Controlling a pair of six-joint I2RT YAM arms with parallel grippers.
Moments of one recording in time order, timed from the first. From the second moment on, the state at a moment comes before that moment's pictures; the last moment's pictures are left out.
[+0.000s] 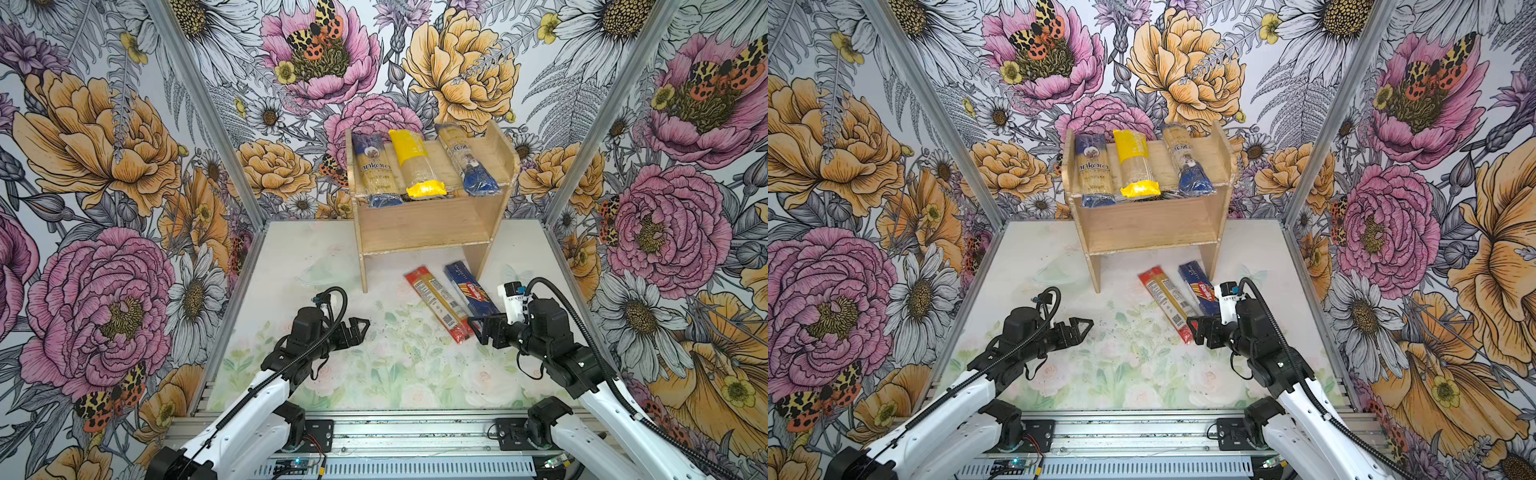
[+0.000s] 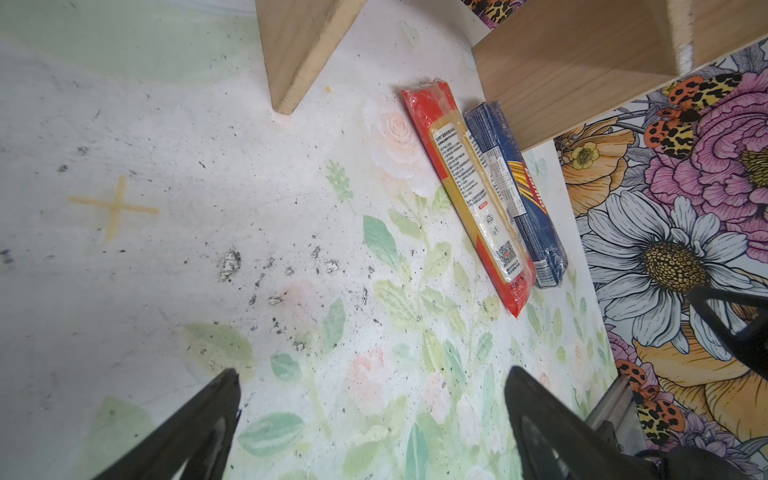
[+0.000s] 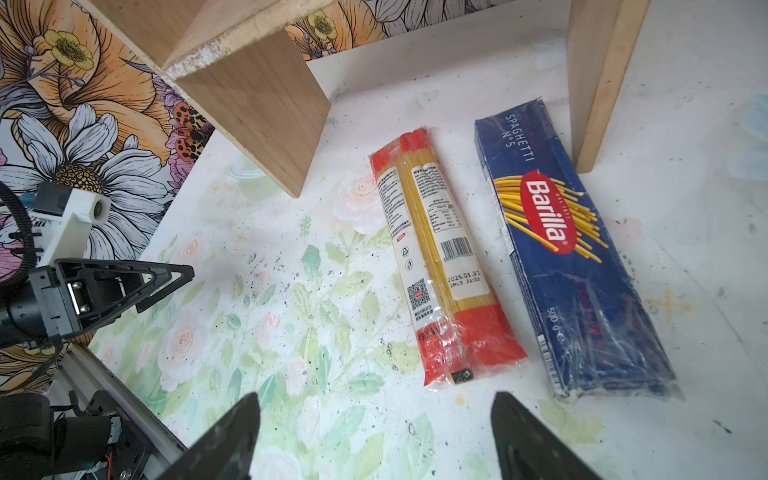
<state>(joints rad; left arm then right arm) -0.37 0.83 0.35 -0.13 0.28 -0.63 0.39 0.65 0.60 -0.56 -0.24 0.37</state>
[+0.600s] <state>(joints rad) -0.40 0.87 0.35 -0.08 0.28 -0.64 0.50 0.80 0.54 -0.45 -0.21 0.41</state>
